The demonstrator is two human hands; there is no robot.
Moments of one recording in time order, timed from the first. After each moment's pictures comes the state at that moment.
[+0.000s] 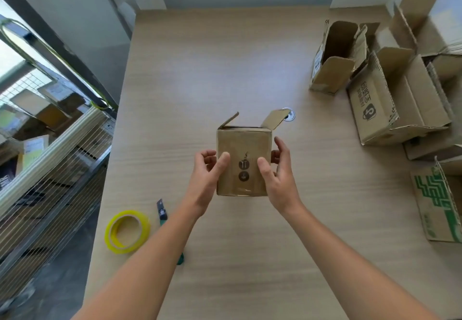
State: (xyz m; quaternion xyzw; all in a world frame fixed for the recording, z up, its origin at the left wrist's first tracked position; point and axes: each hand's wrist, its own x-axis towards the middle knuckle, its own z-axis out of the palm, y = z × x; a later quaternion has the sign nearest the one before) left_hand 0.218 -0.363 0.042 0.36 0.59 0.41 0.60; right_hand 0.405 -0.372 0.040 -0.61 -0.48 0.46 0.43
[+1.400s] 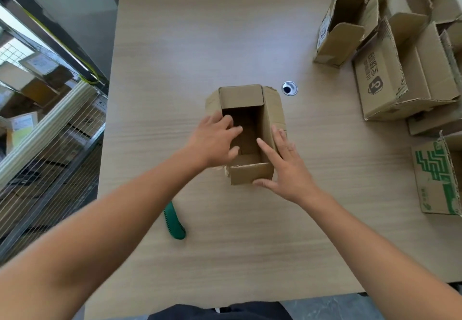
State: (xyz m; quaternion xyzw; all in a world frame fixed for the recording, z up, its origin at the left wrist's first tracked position) left_hand 0.211 -0.306 0.039 0.87 0.49 -0.04 0.07; right_hand 0.445 -0.392 0.018 -0.58 -0.78 0.23 0.04
